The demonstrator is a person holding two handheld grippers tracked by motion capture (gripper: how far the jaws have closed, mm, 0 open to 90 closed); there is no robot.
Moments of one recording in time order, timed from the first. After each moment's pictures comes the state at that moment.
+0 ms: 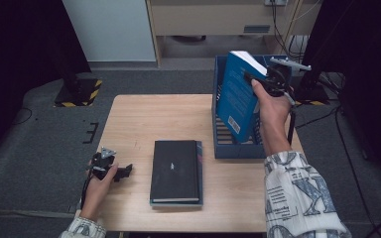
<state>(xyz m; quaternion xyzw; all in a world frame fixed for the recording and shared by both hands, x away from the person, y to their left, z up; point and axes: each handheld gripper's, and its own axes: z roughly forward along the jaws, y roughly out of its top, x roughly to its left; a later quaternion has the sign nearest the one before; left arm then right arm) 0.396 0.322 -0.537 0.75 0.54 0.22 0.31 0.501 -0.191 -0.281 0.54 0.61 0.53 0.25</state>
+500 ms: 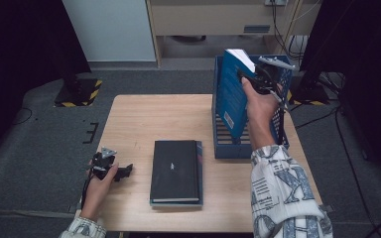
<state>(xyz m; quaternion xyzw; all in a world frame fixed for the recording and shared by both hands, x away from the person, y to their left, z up) 0.397 0.322 -0.537 0.75 0.54 0.22 0.31 0.520 -0.168 -0.296 0.54 0.60 0.52 0.28</state>
